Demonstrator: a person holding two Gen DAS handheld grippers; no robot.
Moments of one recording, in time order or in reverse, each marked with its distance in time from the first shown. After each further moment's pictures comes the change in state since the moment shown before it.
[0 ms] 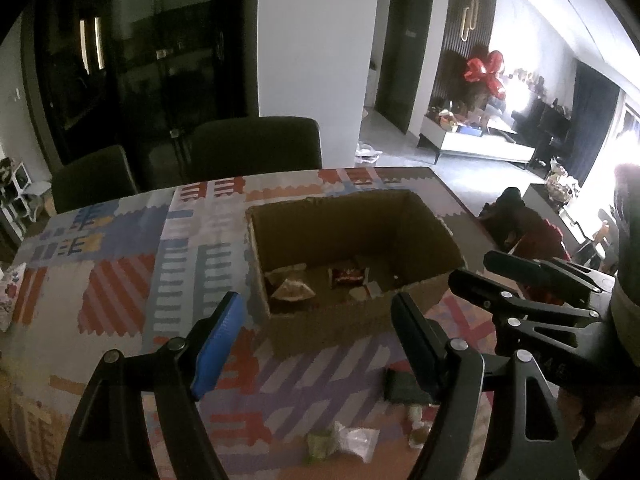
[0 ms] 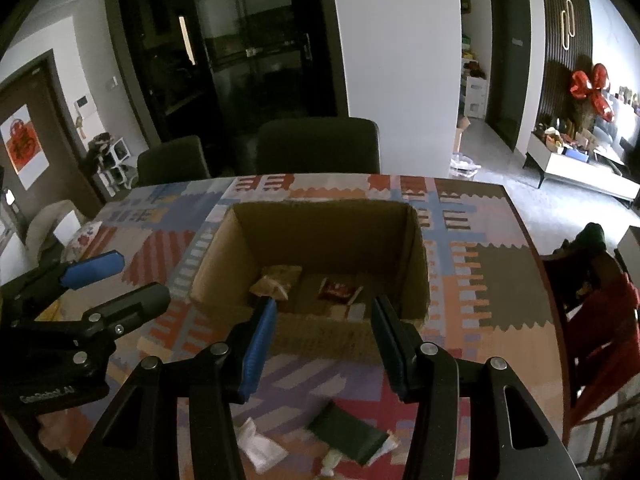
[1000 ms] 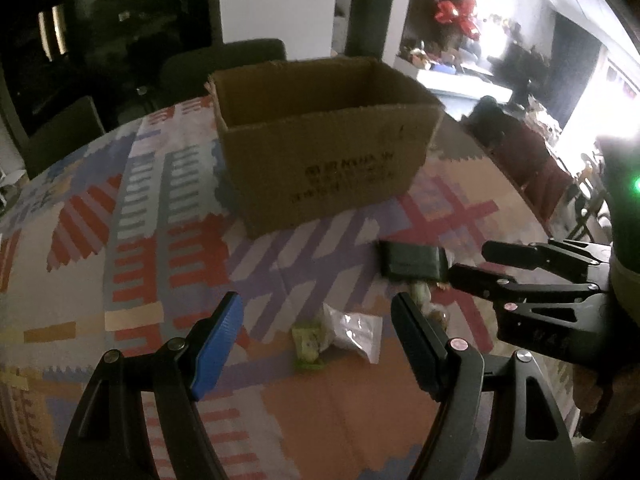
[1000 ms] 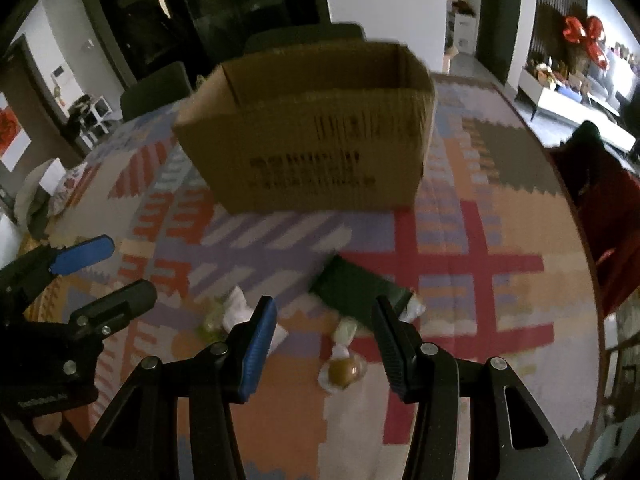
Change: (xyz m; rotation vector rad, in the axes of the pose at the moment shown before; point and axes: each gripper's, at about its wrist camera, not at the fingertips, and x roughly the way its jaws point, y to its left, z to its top) left arm 0.026 -0.010 -0.124 0.104 0.189 -0.086; right arm 0.022 0.006 -0.131 0.081 0.250 -0.039
